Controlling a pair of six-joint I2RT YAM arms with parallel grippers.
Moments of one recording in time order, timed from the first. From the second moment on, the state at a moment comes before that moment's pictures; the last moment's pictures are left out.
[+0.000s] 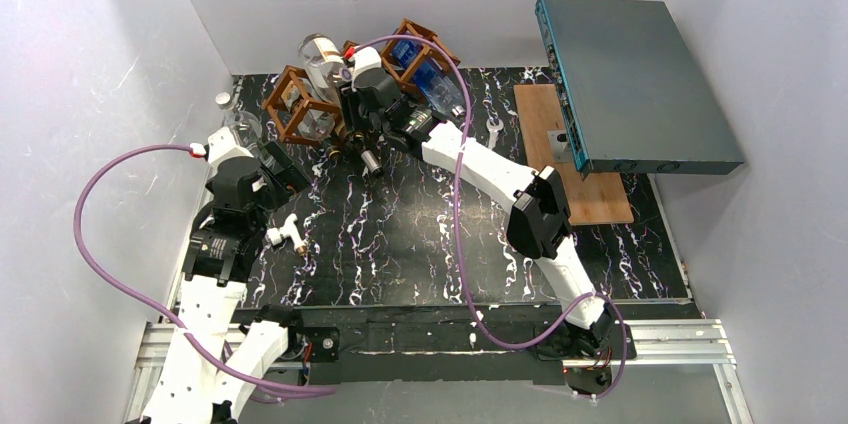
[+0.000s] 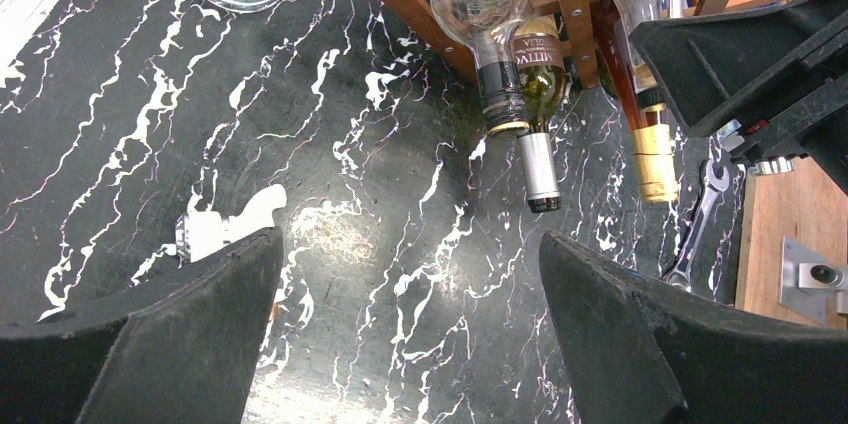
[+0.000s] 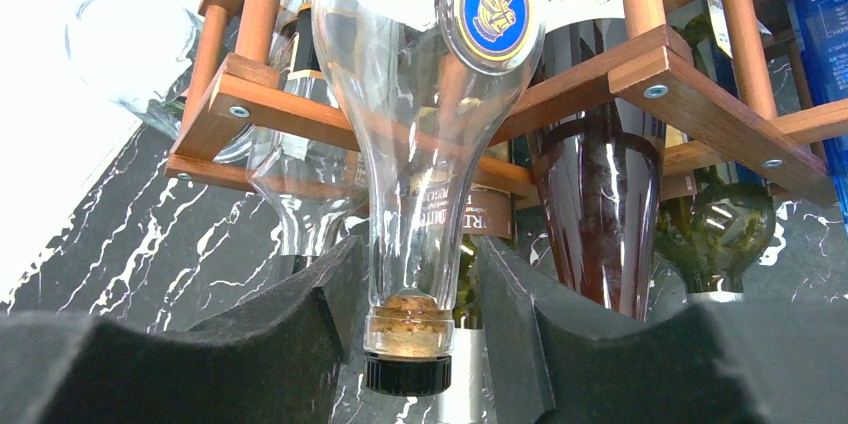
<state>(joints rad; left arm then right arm) -0.18 0.72 0.99 -0.75 -0.33 -0.58 0.93 2.24 2.21 -0.32 0.25 0.26</state>
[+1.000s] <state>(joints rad) -0.18 0.74 0.99 -0.75 -0.32 -0.57 0.93 2.31 2.28 -0.28 0.27 0.22</state>
